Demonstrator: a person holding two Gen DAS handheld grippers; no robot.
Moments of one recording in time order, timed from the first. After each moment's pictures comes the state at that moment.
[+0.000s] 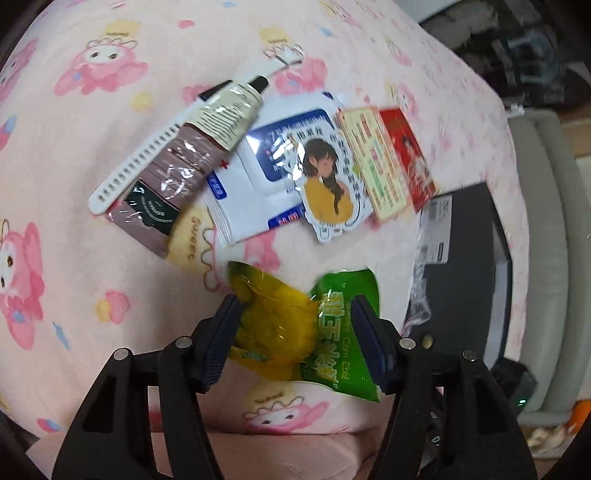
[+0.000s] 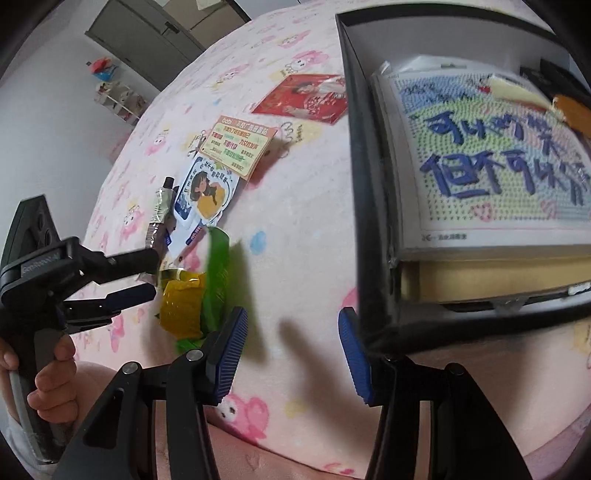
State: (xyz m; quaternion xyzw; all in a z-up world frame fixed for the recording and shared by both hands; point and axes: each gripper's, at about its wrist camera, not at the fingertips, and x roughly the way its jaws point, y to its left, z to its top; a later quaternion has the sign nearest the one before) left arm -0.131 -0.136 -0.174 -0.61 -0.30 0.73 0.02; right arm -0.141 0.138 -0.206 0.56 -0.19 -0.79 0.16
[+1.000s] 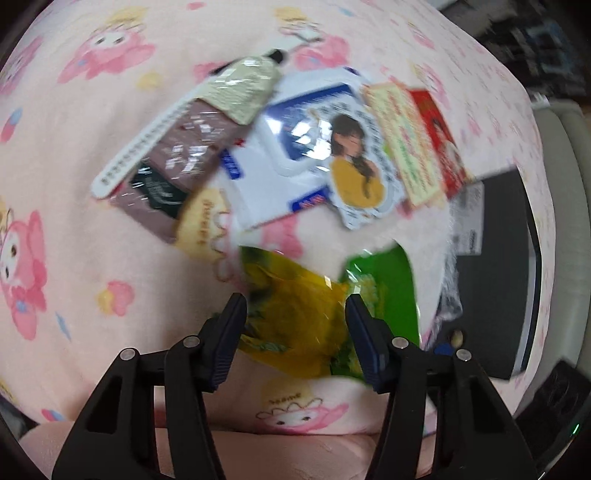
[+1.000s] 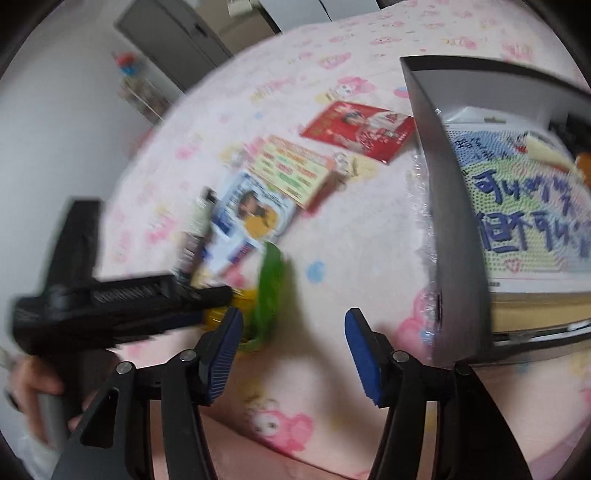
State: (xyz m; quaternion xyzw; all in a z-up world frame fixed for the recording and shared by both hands) left arm -0.141 -0.118 -0.193 -0.64 -0.28 0.71 -0.02; right arm -0.146 0.096 -0.162 0.53 -0.13 -0.82 0.17
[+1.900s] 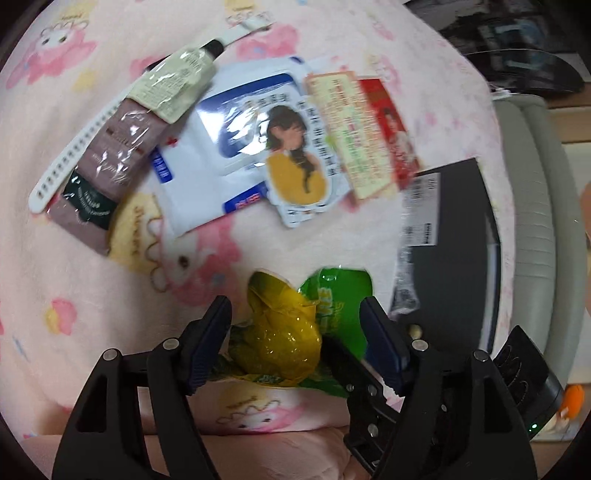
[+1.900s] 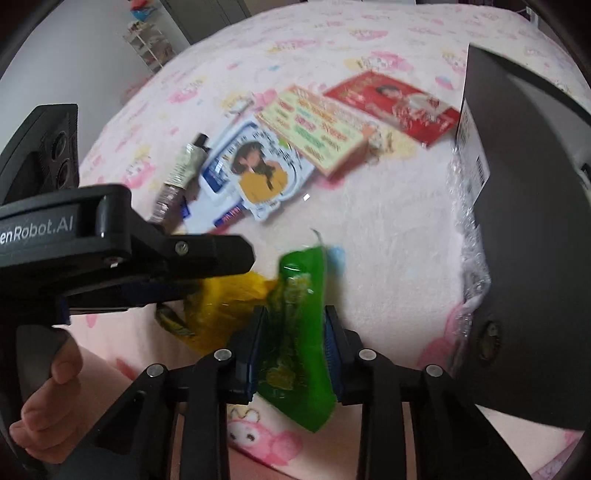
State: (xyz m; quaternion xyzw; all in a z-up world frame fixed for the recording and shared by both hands) left arm -0.156 -0.094 -0.193 -0.63 -0.31 0.71 0.09; right arm -0.152 0.083 -0.185 0.56 -0.05 -0.81 0.19
